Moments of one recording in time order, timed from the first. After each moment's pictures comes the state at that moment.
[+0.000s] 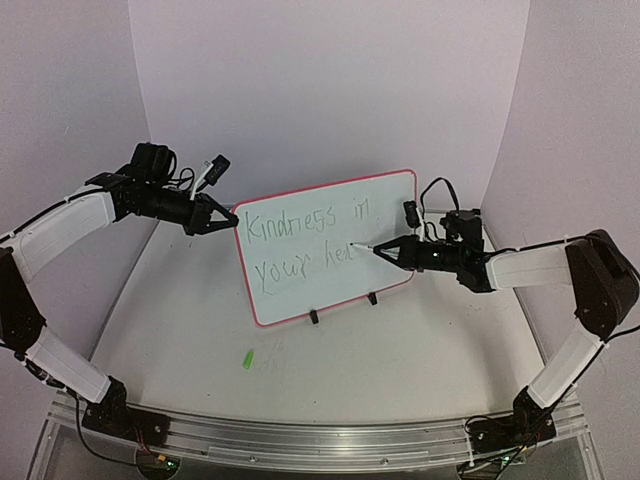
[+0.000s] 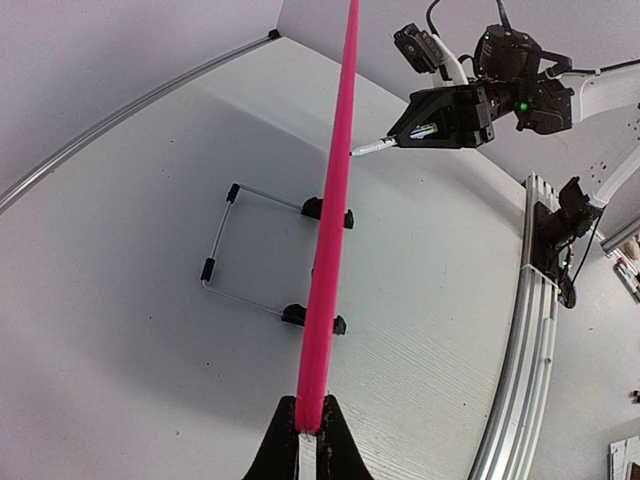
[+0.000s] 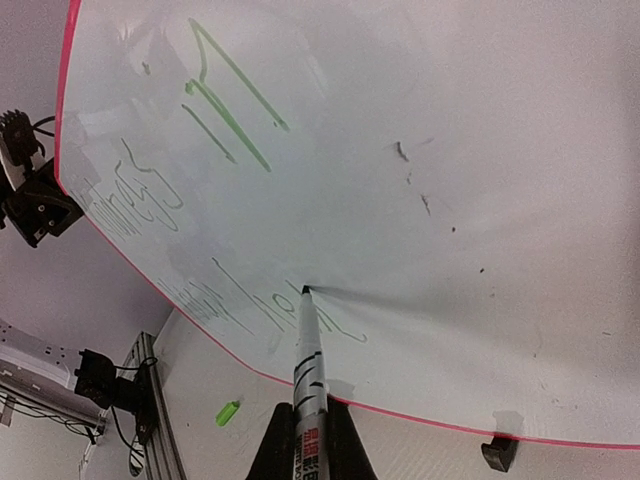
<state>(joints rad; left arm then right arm) -0.35 1.44 1.31 -0.57 0.76 0.24 0.42 1.65 0.85 0.48 -0.66 0.56</state>
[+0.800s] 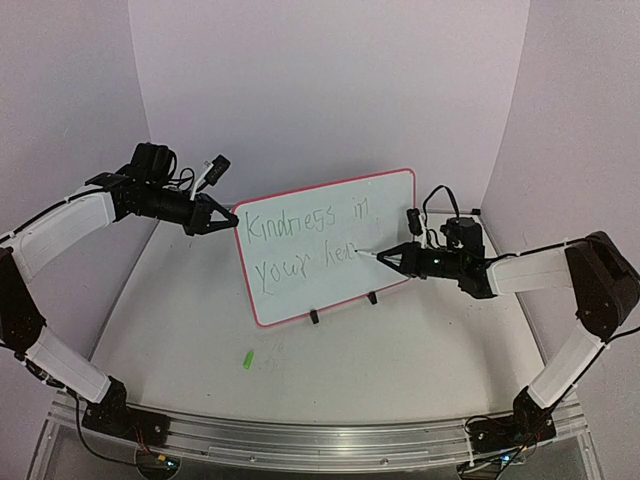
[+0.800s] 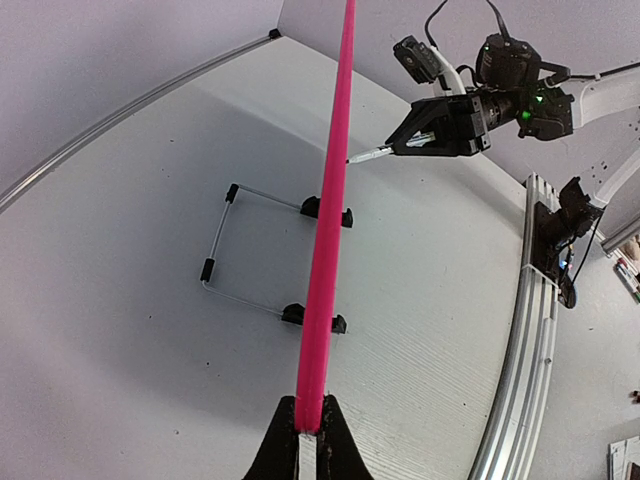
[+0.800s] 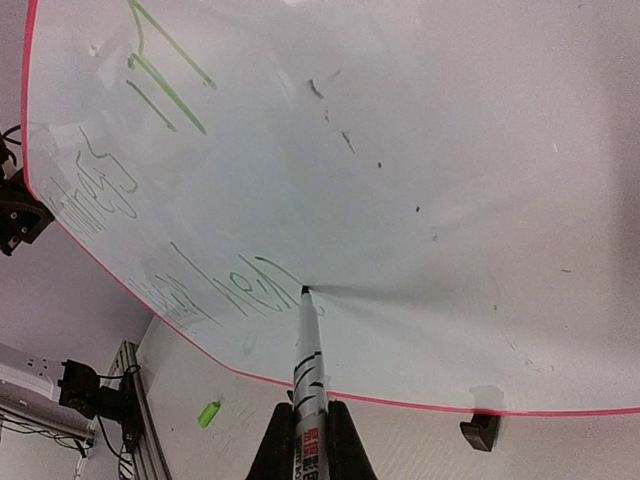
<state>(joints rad) -0.35 1.44 1.31 -0.57 0.76 0.24 0.42 1.64 0.80 0.48 -0.60 0.57</state>
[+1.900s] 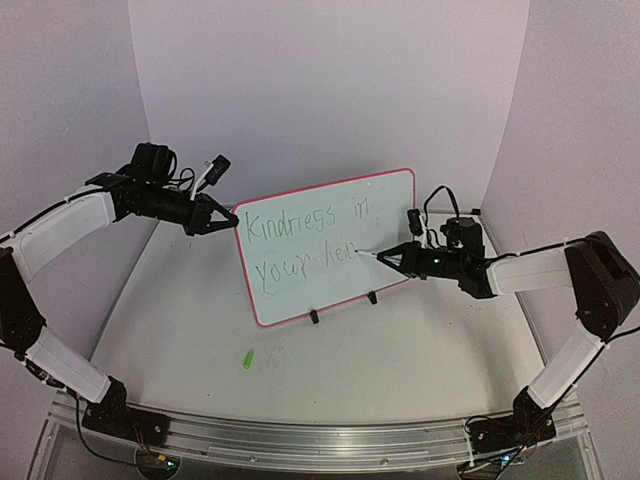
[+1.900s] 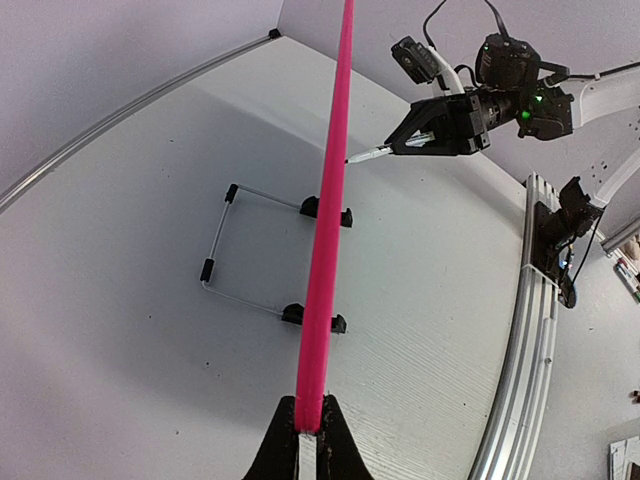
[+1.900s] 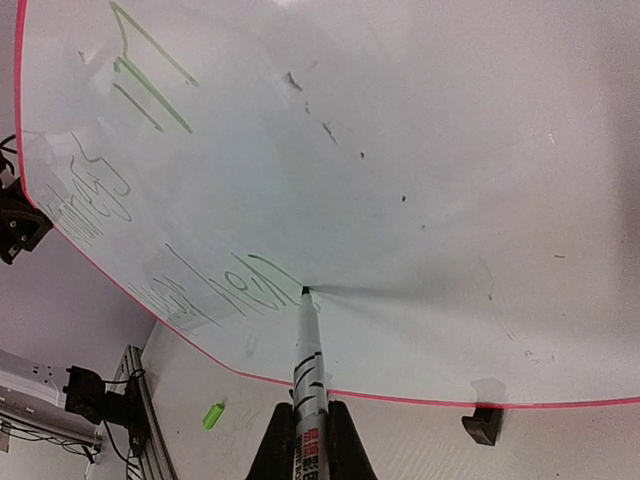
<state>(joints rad) -0.35 1.44 1.31 -0.57 0.76 0.24 0.41 1.65 0.80 0.48 -0.59 0.60</state>
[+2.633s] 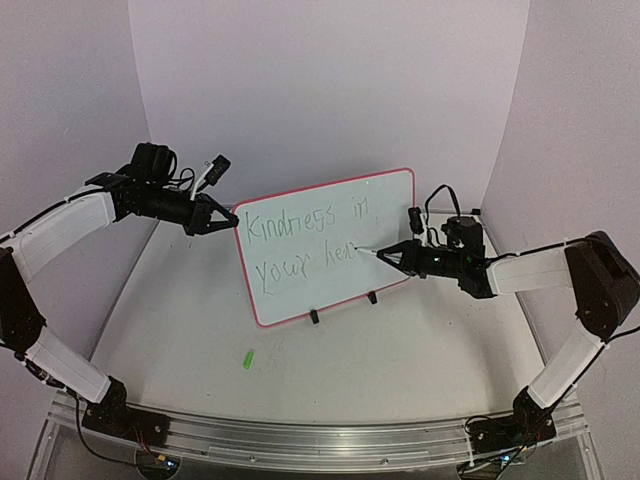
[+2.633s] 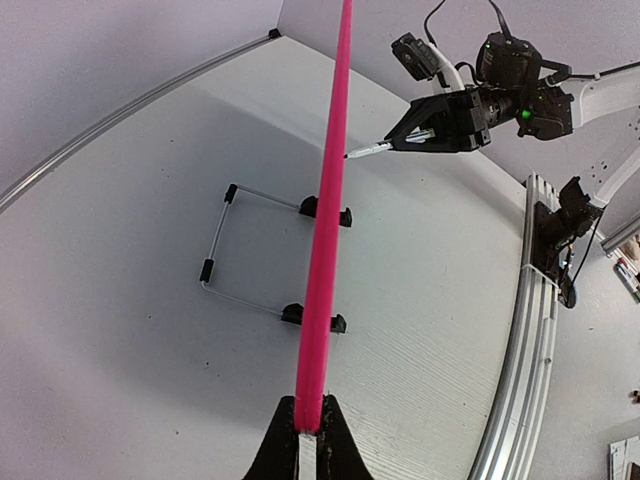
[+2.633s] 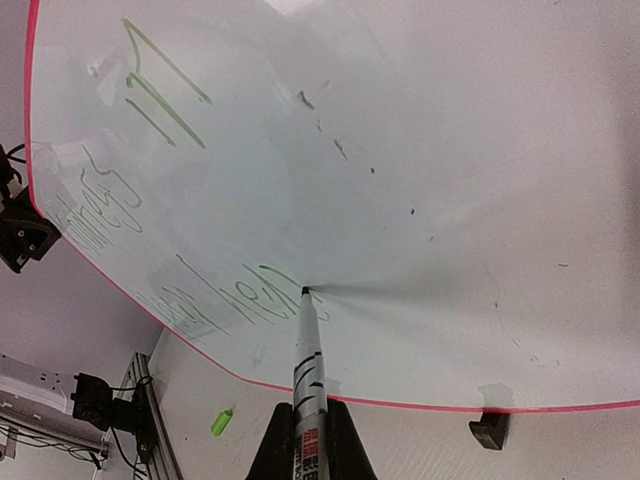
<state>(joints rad) -0.35 1.44 1.31 -0.57 0.76 0.24 0.41 1.65 0.80 0.51 -0.59 0.63</state>
